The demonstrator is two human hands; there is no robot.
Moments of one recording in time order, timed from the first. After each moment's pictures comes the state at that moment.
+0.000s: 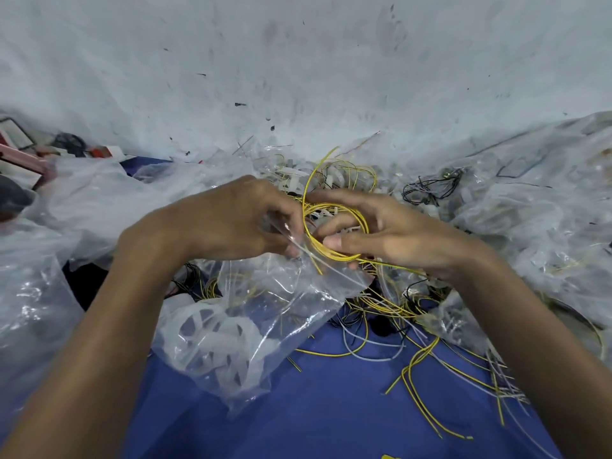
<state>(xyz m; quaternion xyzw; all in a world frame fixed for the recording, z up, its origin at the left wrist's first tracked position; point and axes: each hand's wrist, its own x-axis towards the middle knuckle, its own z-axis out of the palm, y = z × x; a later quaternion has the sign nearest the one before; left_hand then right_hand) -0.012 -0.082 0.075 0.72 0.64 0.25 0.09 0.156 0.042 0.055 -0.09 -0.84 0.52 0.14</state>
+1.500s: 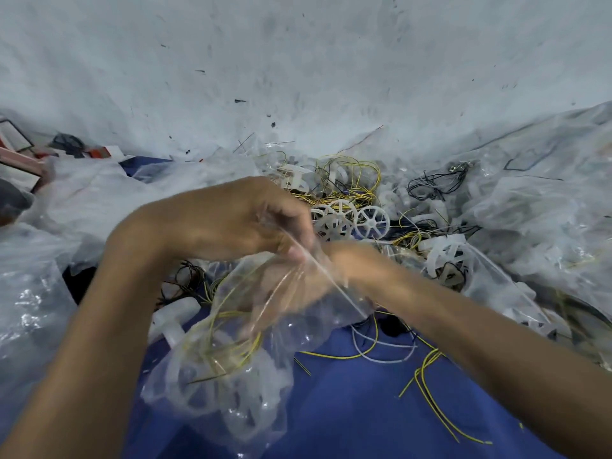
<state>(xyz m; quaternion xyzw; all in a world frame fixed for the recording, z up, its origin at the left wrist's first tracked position) -0.024 -0.083 0.076 0.77 0.56 0.25 0.19 0.100 0.019 0.032 -0.14 -0.99 0.02 -0.08</state>
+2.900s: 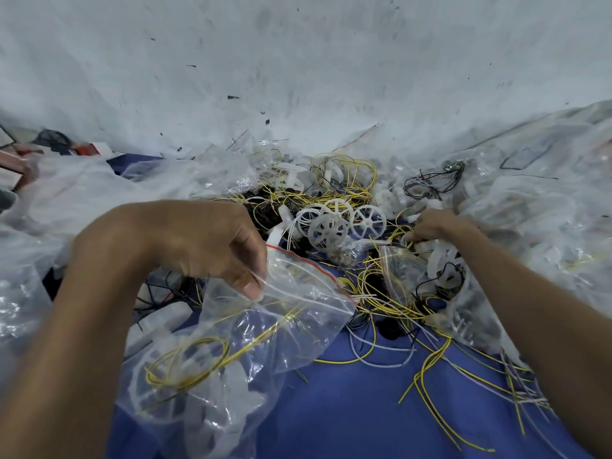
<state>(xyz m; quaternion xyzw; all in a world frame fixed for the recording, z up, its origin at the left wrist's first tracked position) -0.045 -0.083 0.069 0.70 0.66 0.09 0.26 0.165 0.248 -0.013 -0.54 -0.84 0.04 -0.05</state>
